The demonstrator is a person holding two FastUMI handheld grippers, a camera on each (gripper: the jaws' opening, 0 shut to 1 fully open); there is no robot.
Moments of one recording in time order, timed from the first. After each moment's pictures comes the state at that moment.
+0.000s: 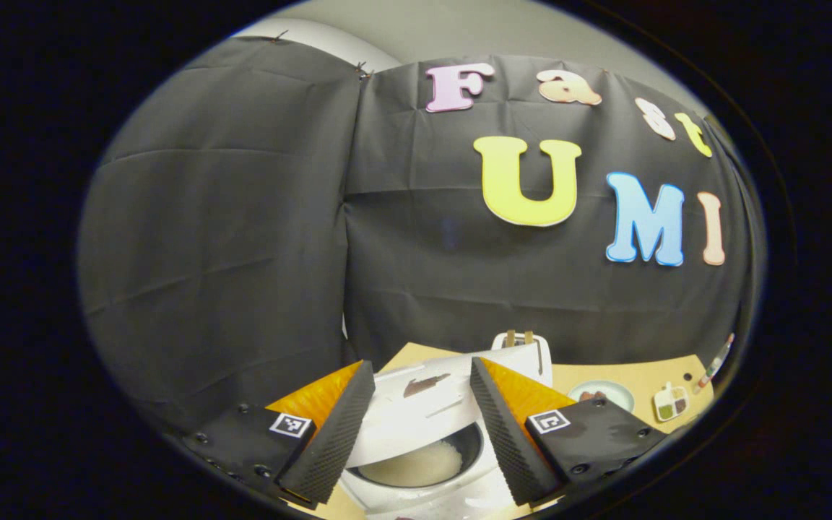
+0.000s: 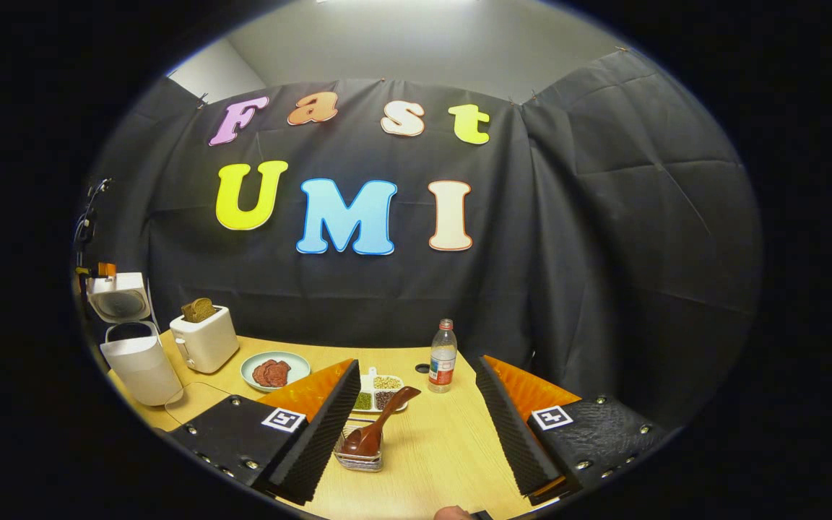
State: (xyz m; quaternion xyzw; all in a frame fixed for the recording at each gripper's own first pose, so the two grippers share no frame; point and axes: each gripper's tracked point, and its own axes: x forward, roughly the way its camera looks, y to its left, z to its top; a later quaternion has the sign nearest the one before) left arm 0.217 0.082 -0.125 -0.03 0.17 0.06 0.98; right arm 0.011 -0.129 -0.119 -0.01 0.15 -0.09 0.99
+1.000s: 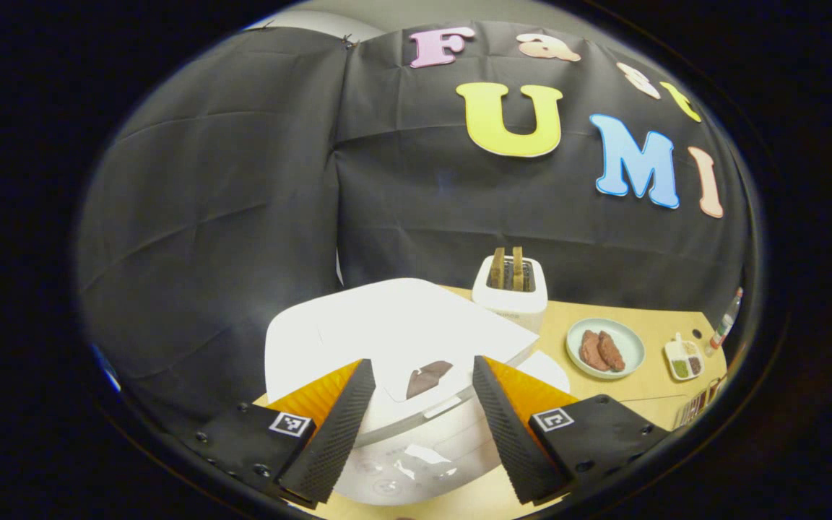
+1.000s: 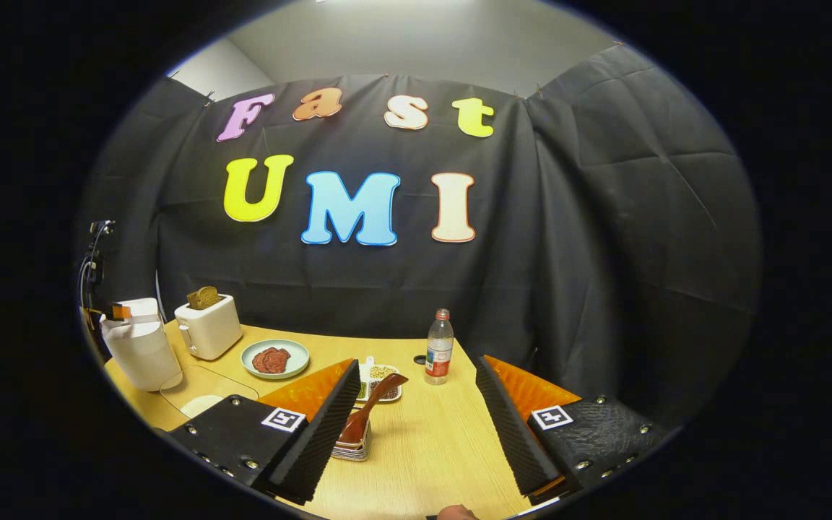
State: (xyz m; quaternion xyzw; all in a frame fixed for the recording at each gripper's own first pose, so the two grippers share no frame) left arm 0.167 0.036 -0.235 -0.02 0.26 0.05 0.96; right arm 0.000 -0.142 -0.126 -0.02 0.15 -0.06 0.99
